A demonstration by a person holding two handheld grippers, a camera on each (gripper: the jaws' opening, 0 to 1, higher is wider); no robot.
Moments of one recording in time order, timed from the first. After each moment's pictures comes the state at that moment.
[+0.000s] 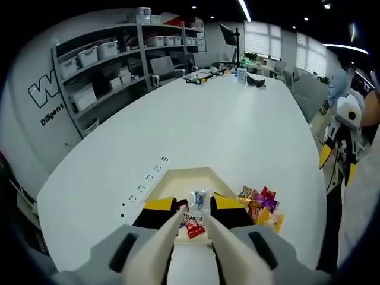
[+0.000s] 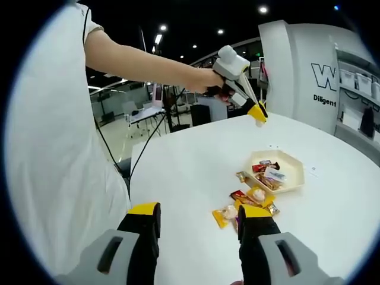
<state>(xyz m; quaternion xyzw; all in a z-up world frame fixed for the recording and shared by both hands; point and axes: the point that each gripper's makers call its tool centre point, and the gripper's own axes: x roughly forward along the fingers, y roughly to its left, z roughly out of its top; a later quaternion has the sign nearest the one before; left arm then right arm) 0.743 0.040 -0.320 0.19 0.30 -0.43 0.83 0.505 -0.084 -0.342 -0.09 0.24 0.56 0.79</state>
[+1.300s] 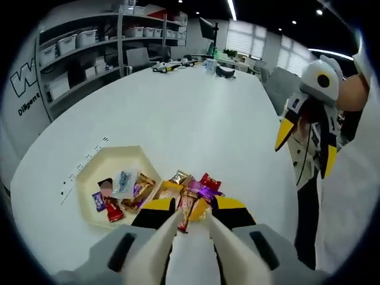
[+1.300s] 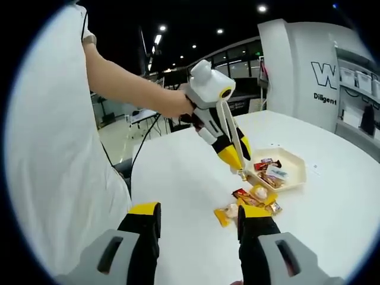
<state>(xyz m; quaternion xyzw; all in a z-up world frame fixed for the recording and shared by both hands) 0.623 -0.021 -0.384 0.16 0.34 -0.50 0.78 0.503 -0.084 -0.348 -0.08 0.24 0.56 0.79</state>
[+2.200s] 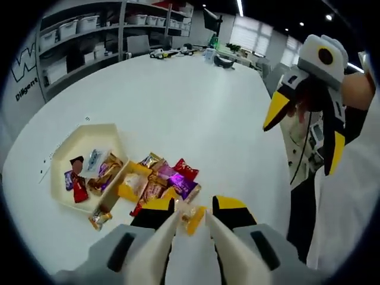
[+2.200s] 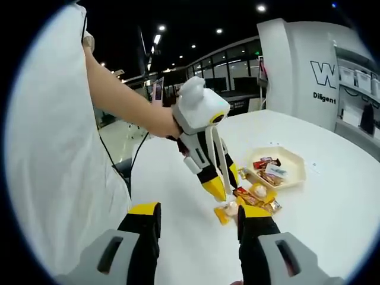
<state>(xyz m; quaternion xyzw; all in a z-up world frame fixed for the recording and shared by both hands) 0.576 -0.046 -0.428 0.15 0.38 -0.50 0.76 0.502 -0.088 -0.349 -0.08 0.24 0.56 0.79</state>
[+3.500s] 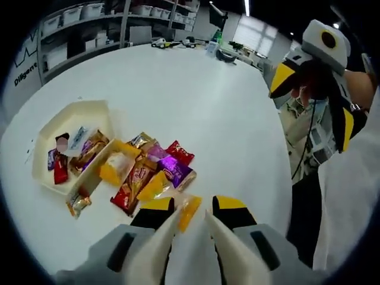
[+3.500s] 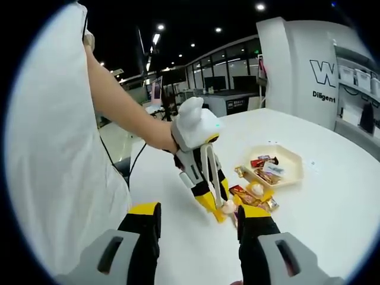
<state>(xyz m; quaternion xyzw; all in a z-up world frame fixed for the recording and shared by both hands) 0.566 -0.049 -0.464 0.12 0.42 -0.50 0.75 0.508 -0.093 -0.351 -0.08 0.25 0.56 0.79</state>
